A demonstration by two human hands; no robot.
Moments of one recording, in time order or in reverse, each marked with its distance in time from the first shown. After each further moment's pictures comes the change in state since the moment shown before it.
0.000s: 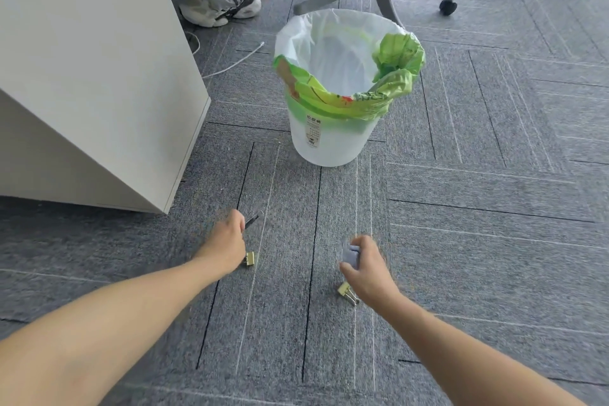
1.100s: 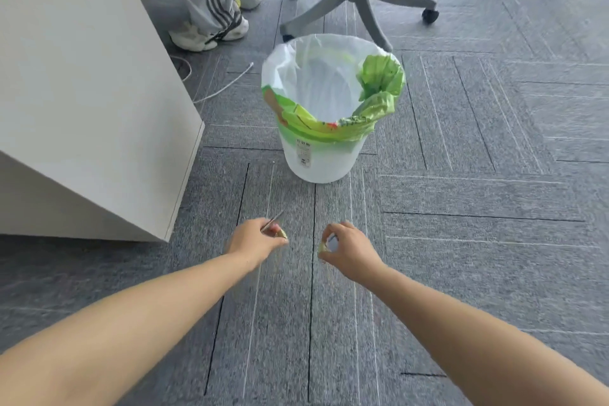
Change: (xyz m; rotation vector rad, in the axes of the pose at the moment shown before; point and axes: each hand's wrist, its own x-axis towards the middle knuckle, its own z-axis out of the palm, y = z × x) left_hand 0.019 0.082 -0.037 -0.286 -0.076 -0.148; right_hand 0.030 -0.079 -0.035 -0.228 -0.048 -0.173
